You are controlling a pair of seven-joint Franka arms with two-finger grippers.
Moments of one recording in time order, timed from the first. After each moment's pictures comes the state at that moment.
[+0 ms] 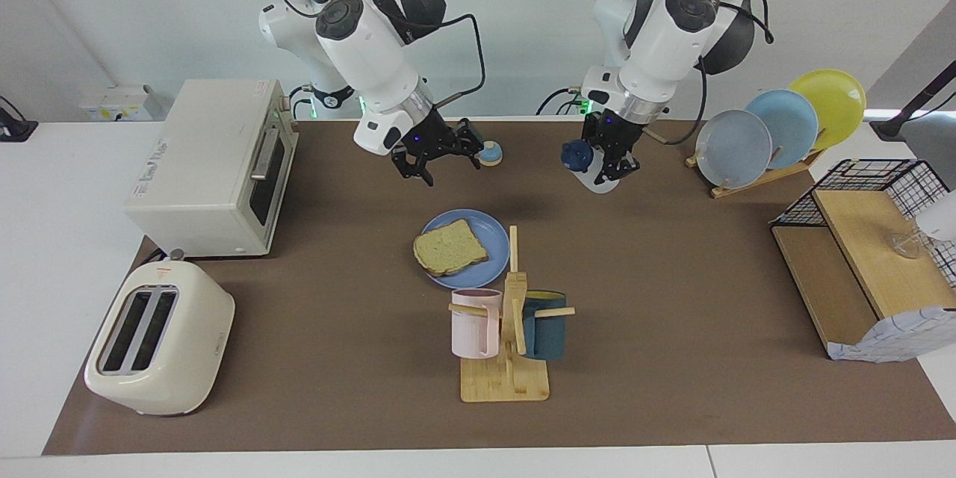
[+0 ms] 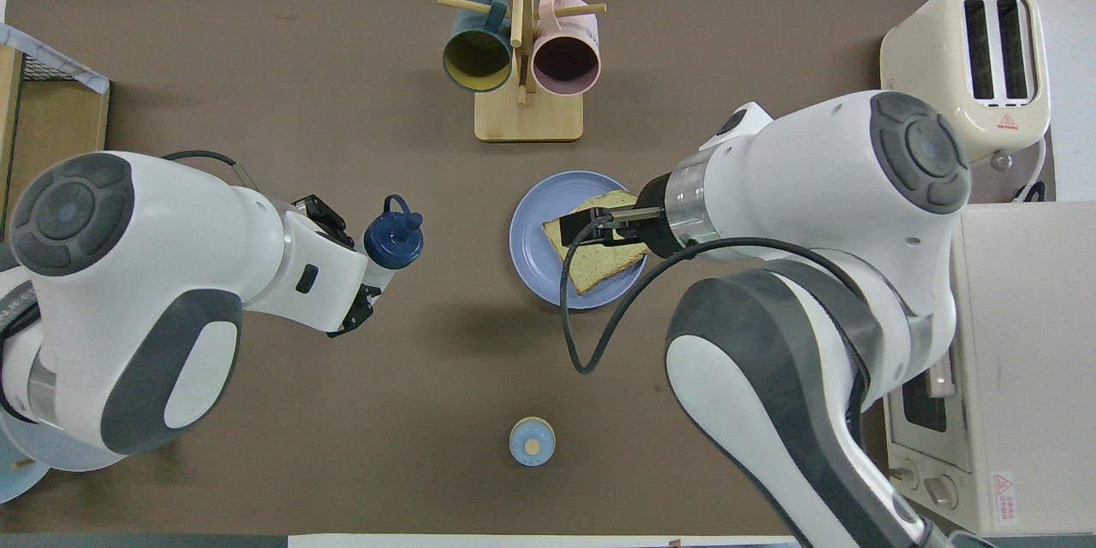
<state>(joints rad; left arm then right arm) -0.86 -0.14 0.39 -2.05 -0.09 1.95 0.90 0.43 0.04 0.00 -1.84 0.41 2.03 0.21</state>
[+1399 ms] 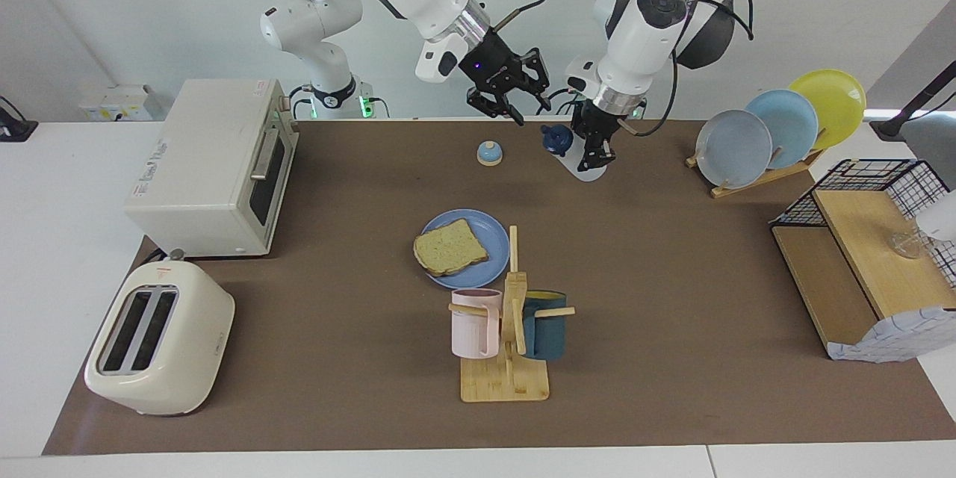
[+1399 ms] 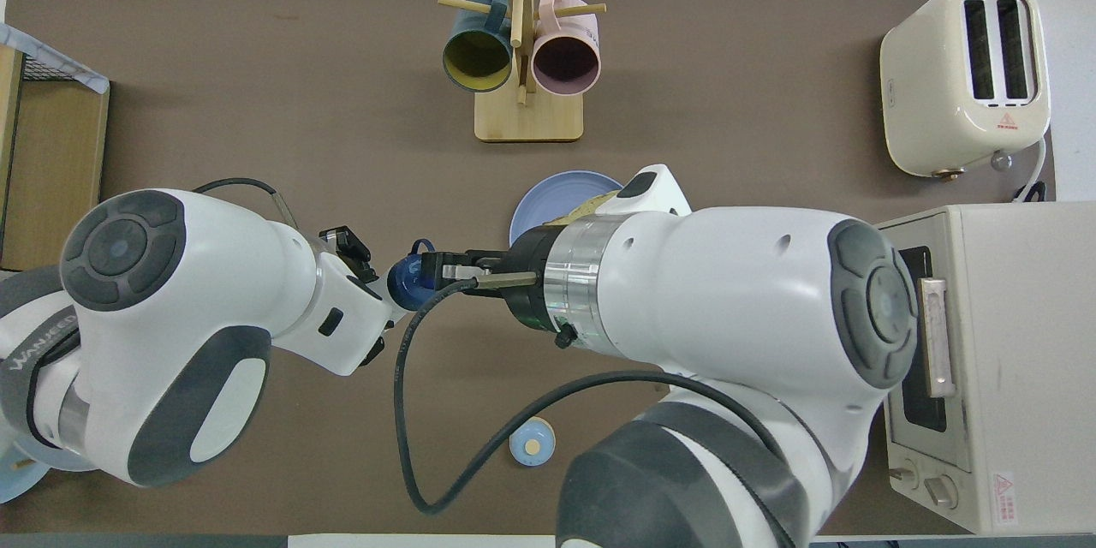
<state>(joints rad) -0.86 -0.17 0.35 -2.10 -0.09 1.93 0.96 0.63 0.00 0.02 -1.81 0.58 2.27 0.42</state>
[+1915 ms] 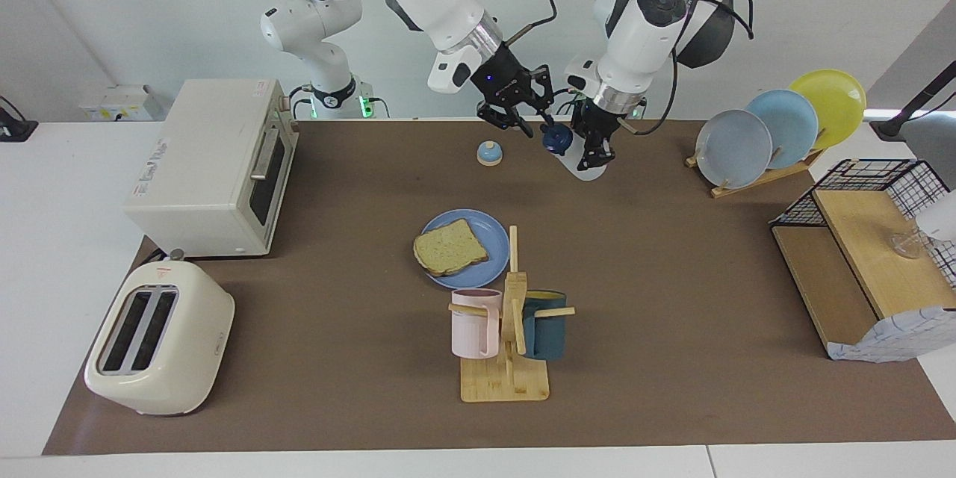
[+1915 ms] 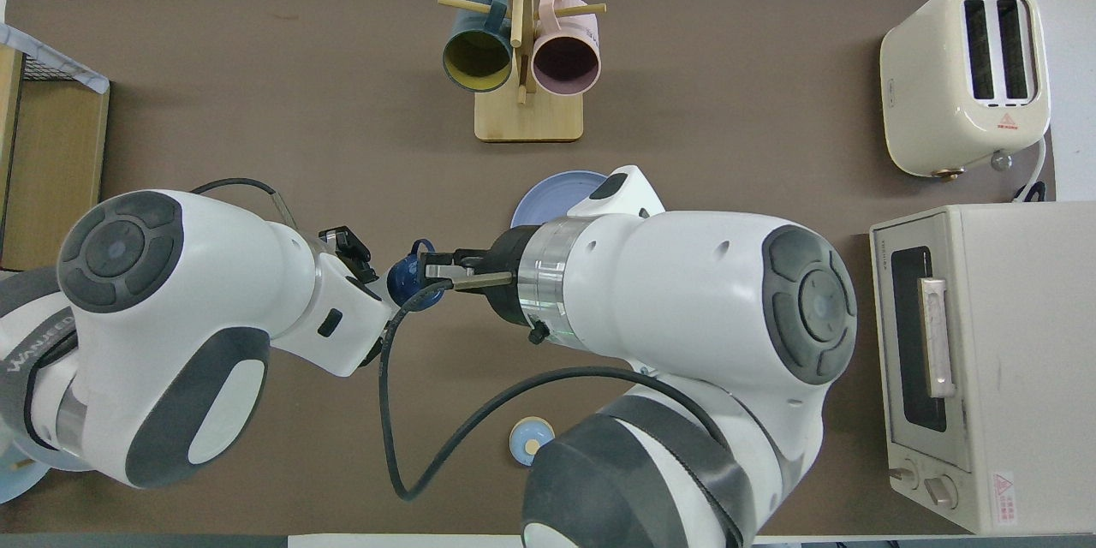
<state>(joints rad) -0.86 -0.17 0.35 -2.10 -0.09 1.93 0.96 0.65 0.03 0.02 -1.81 0.56 2.30 0.42</state>
